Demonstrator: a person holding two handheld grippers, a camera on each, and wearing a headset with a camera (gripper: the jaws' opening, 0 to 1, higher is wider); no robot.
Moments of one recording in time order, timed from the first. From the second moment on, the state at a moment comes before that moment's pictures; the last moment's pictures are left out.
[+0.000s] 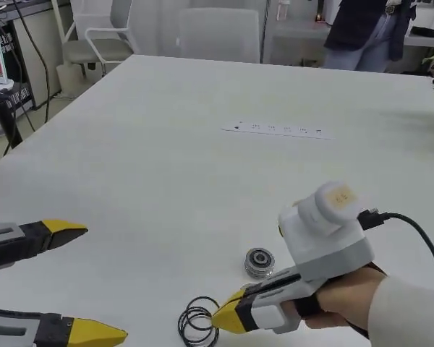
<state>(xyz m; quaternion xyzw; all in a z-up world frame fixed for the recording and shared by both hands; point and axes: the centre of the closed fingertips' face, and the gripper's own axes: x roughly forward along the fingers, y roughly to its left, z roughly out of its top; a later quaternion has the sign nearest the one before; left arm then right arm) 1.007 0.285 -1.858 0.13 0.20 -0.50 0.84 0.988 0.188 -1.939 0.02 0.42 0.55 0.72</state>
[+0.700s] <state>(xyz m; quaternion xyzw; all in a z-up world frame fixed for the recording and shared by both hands) 1.004 0.285 -1.863 0.13 0.21 -0.50 0.83 0.987 0.179 -1.956 -0.04 0.44 0.53 0.73</state>
